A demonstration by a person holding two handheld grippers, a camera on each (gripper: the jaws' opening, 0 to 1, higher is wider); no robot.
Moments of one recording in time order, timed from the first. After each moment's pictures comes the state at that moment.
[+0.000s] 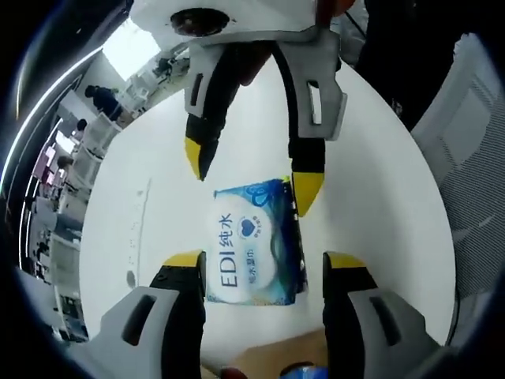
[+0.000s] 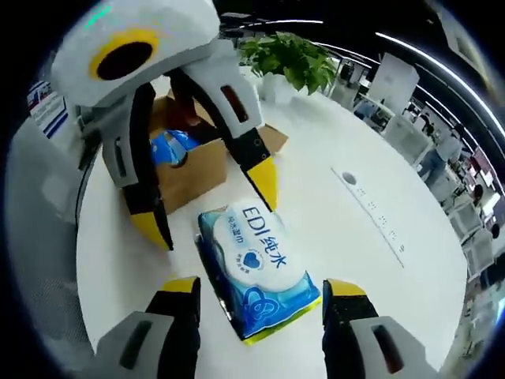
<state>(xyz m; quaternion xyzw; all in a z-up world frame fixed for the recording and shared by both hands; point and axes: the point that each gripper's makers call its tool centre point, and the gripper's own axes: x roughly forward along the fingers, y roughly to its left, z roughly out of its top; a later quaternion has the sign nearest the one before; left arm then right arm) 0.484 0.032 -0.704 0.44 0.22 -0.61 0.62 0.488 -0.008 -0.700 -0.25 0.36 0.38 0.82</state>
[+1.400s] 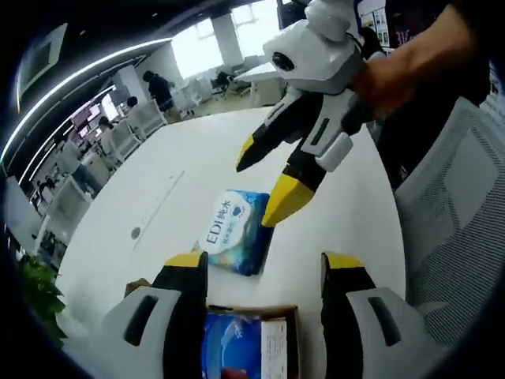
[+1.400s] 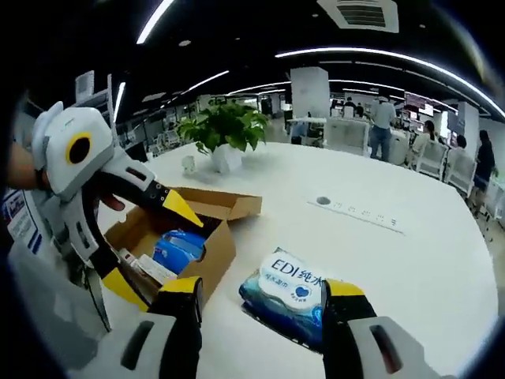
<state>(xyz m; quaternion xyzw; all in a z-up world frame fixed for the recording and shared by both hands) 0.433 0.097 -0.644 0.29 0.22 -0.56 0.75 0.465 0.033 -0.653 0.00 0.28 0.27 0.92</state>
